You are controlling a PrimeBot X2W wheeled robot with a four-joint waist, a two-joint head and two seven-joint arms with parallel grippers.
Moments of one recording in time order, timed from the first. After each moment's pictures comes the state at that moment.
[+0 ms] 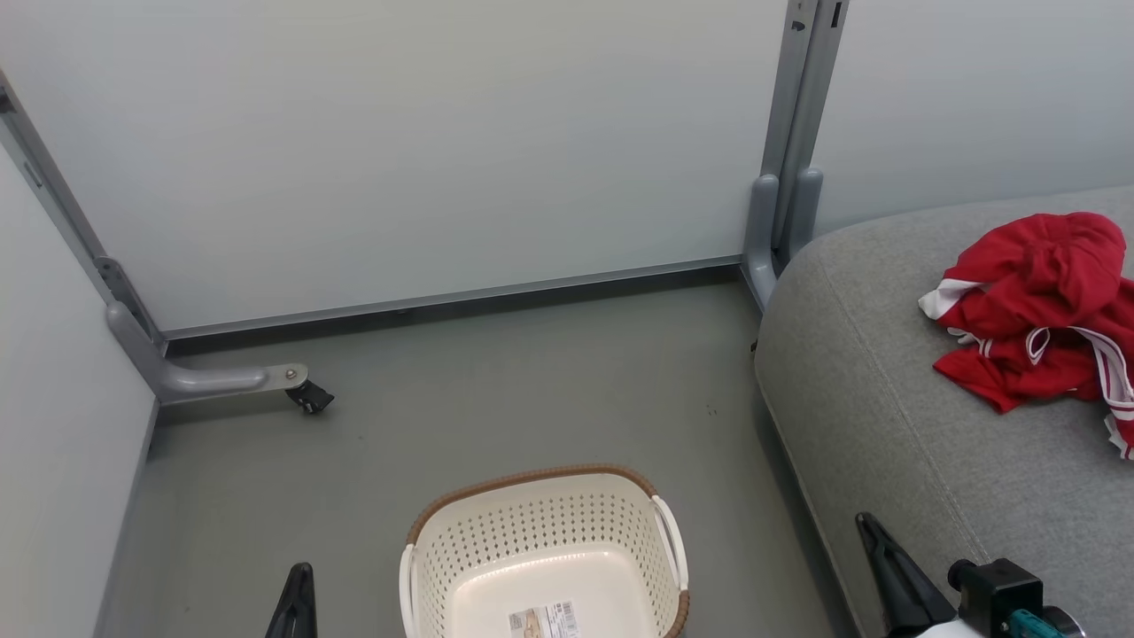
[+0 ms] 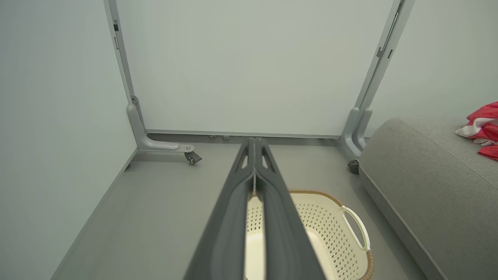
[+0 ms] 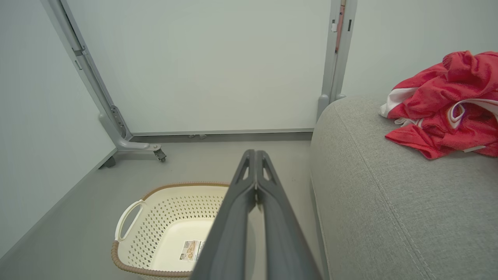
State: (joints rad) left arm 0.26 0.05 -0.04 0.11 -0.22 -0.07 -0.25; right arm 0.13 -0.09 0.09 0.18 0.20 0.13 -0.25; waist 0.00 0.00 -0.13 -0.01
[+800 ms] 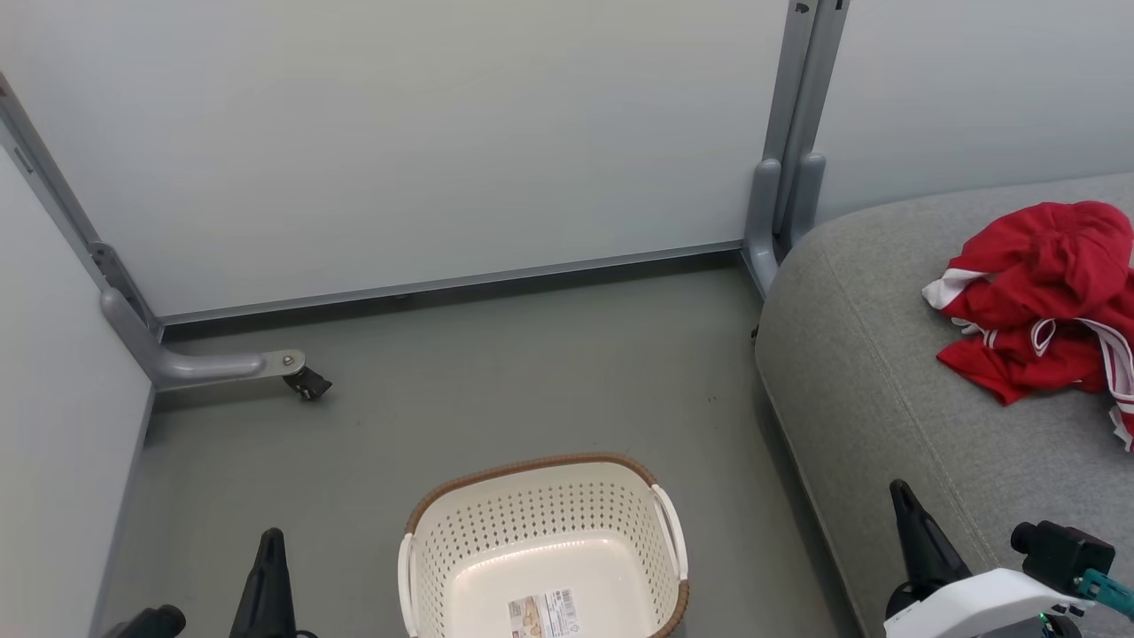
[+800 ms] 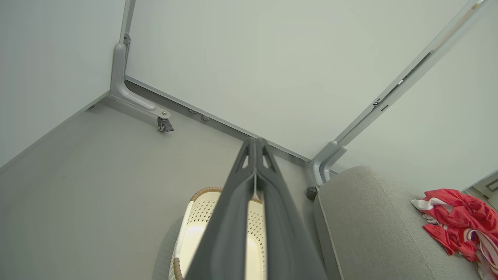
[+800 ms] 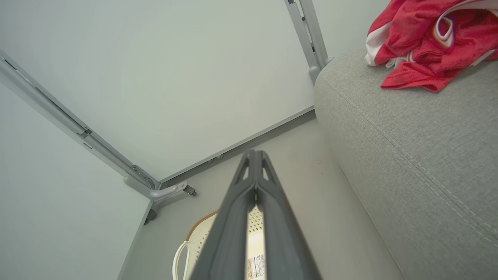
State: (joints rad) left arm 0.16 0.05 0.00 0.15 -0.64 -0.09 -0.14; right arm 0.07 -0.08 0.03 0.20 0.63 0.13 -0.14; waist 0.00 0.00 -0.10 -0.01
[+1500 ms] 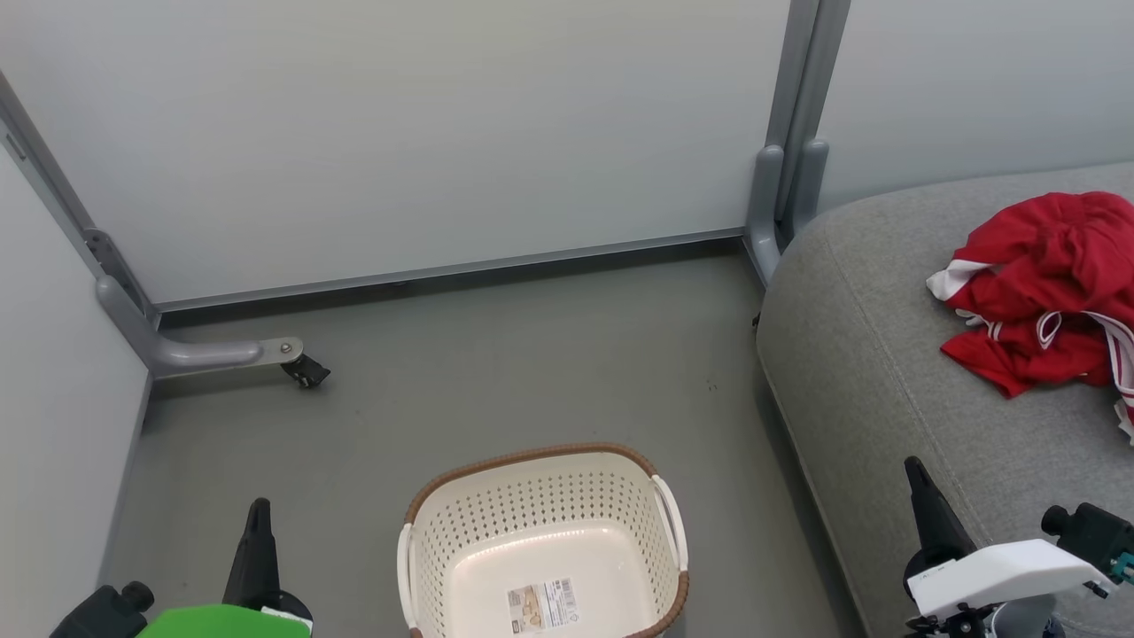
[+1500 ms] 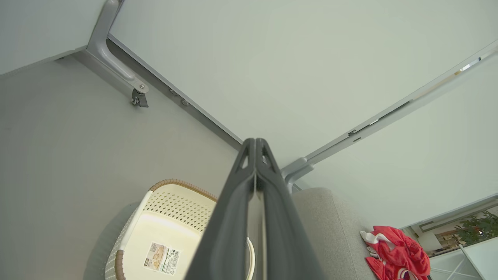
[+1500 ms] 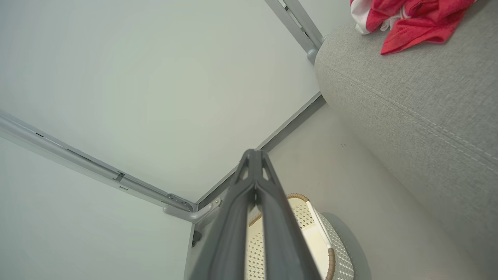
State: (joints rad) left arm 0.08 0.05 0.03 0.18 -0.93 -0.10 -0.07; right arm 0.02 -0.08 -0.01 0.22 0.92 0.13 -0.07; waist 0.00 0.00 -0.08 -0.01
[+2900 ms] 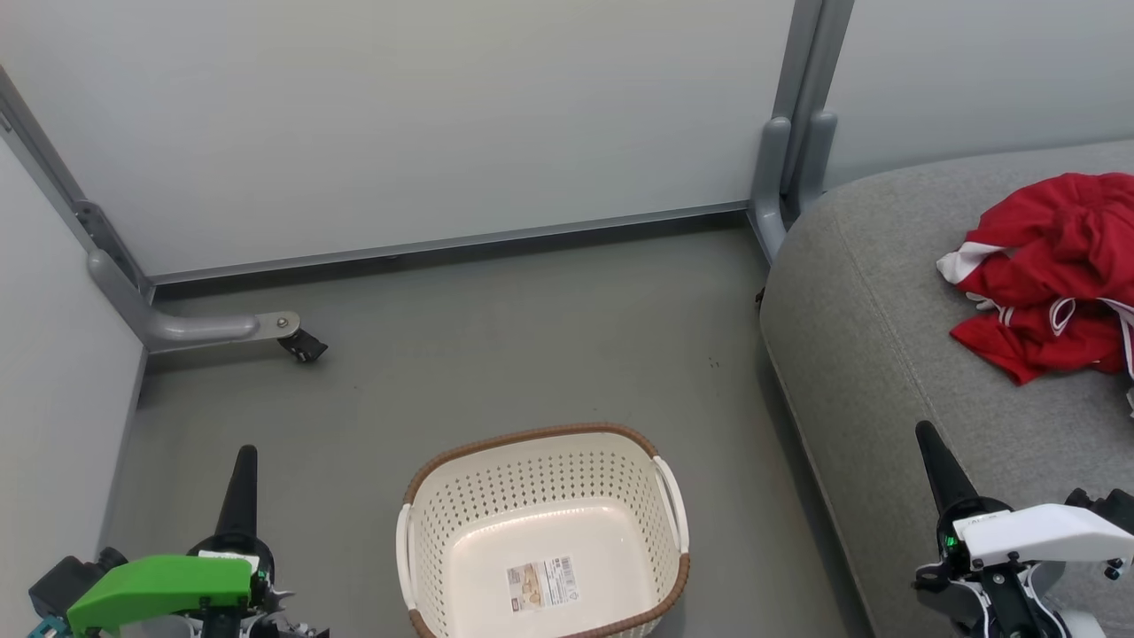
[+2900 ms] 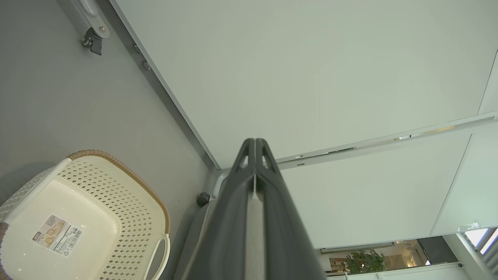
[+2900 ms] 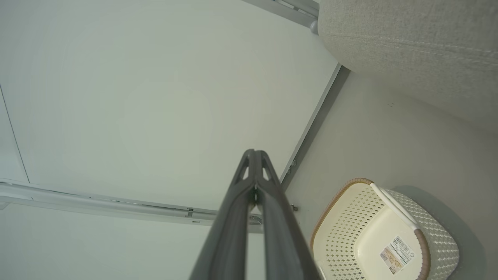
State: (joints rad) left arm -0.03 0.05 0.08 0.22 -1.35 -0.12 0.04; right arm -0.06 -0.06 -0.07 0.23 1.35 0.13 0.04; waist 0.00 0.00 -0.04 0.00
